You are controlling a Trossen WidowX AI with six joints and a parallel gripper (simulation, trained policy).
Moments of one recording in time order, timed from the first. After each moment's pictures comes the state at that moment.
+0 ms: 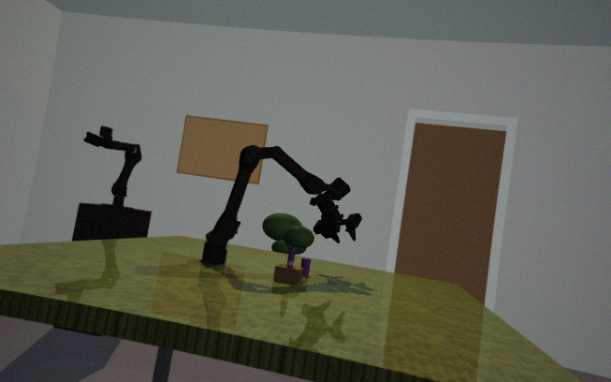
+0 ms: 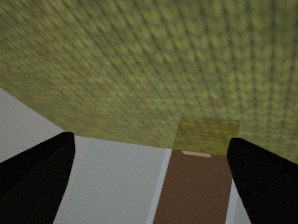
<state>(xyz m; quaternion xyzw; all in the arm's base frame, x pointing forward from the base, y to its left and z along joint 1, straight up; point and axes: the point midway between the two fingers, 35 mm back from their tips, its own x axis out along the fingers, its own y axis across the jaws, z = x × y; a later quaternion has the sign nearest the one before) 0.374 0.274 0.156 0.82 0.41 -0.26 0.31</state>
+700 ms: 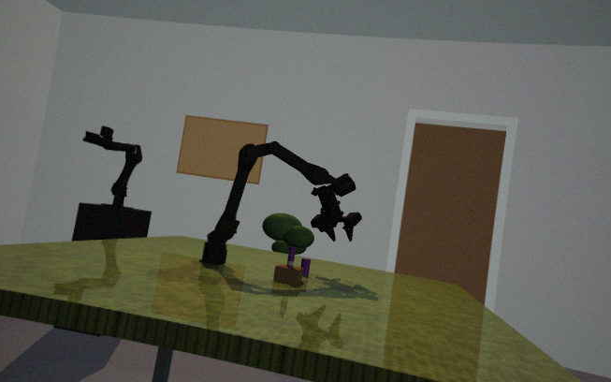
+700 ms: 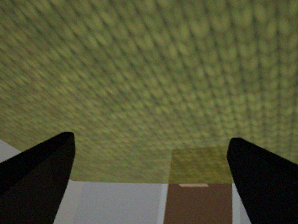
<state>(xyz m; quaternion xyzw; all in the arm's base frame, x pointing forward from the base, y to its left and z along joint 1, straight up) 0.366 0.219 0.161 0.78 0.41 -0.36 0.30</state>
